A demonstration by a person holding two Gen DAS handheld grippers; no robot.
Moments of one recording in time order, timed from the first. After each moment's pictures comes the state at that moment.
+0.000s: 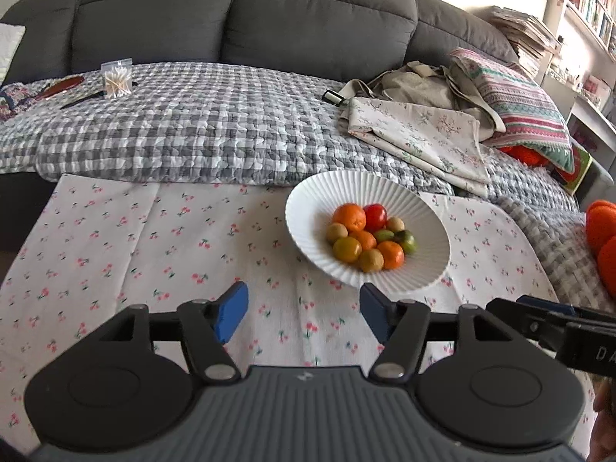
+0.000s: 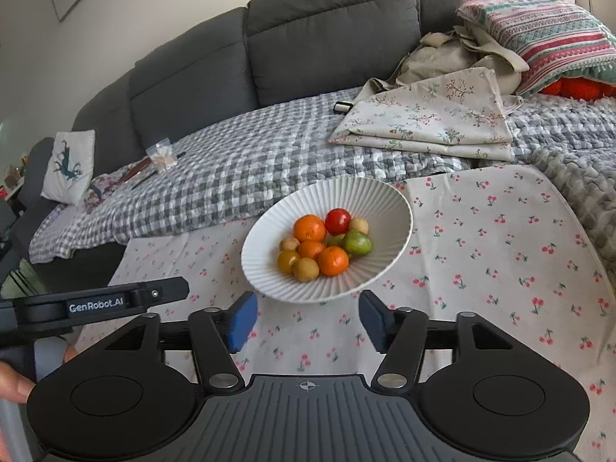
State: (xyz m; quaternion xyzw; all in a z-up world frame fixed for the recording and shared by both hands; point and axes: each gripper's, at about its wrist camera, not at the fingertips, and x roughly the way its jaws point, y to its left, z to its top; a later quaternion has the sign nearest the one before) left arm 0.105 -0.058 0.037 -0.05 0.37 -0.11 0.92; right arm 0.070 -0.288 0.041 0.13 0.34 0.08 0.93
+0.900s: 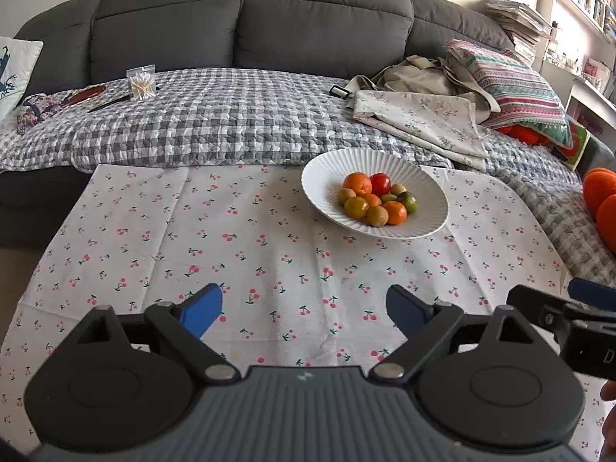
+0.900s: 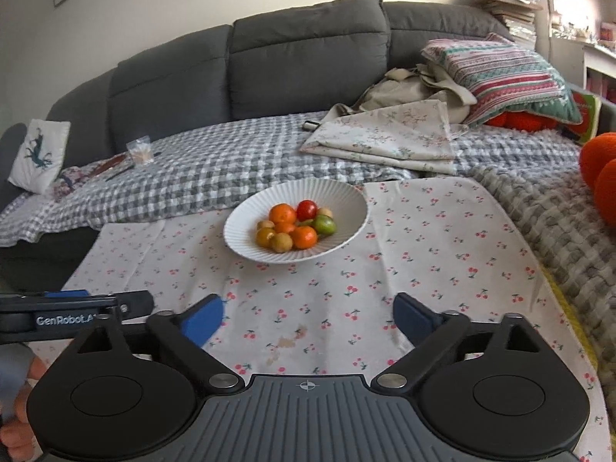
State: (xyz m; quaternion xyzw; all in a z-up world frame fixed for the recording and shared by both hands) left arm 0.039 -0.051 0.032 -0.02 0.36 -0.08 0.93; right arm -0.010 -0.257 0.042 0.06 0.30 -0.01 0.95
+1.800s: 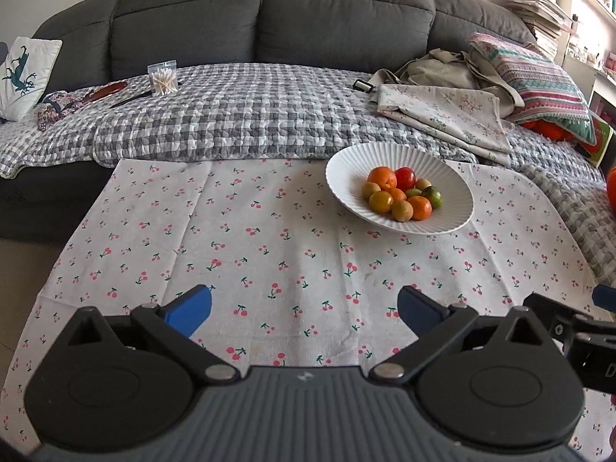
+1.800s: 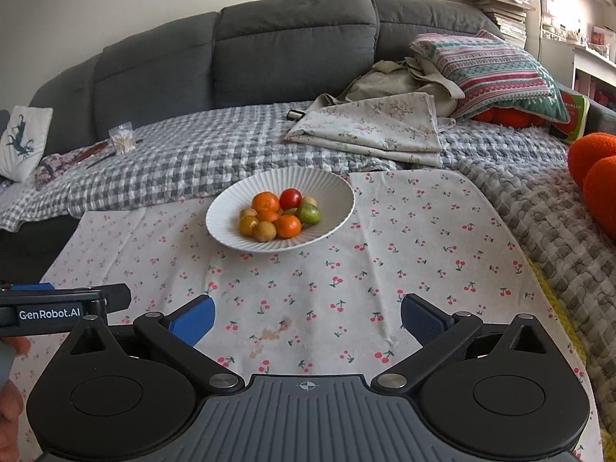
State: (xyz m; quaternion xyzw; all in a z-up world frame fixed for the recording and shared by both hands) left arm 0.041 -0.052 0.029 0.00 0.37 -0.05 0.93; right arm -0.004 -0.252 0.035 0.04 0.32 -0.03 0.95
